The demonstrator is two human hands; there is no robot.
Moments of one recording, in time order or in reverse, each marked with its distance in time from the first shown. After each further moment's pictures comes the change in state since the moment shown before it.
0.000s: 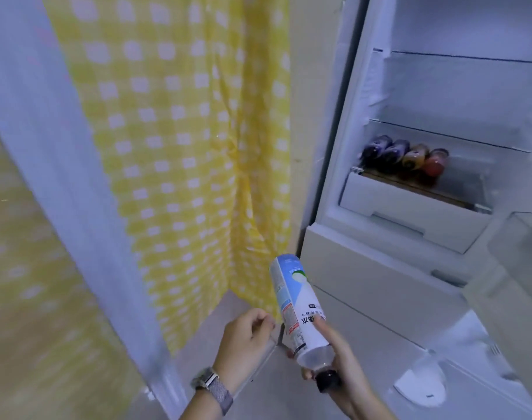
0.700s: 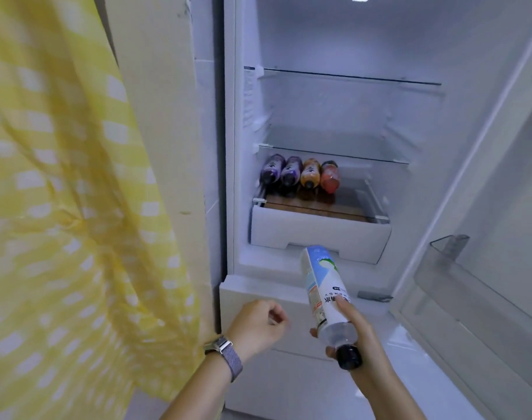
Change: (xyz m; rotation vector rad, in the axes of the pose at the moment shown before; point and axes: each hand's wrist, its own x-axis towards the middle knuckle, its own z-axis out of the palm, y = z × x) left_hand 0.241 0.113 0.123 0.274 -0.580 0.344; right_hand 0.087 -0.149 -0.113 0.129 0.673 -0.277
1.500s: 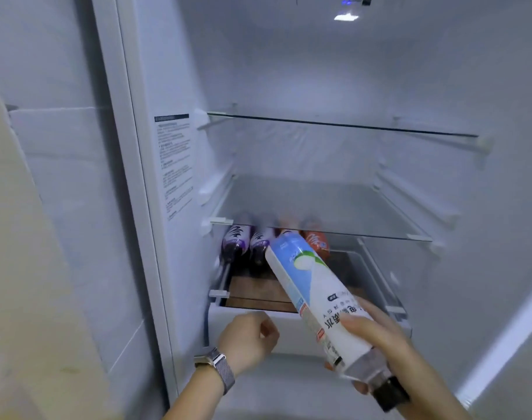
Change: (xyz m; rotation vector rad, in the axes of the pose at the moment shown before) left_hand 0.283 0.024 -0.042 0.165 -0.019 0.075; right_hand 0.165 -0.184 0.009 -0.177 -0.174 -0.217
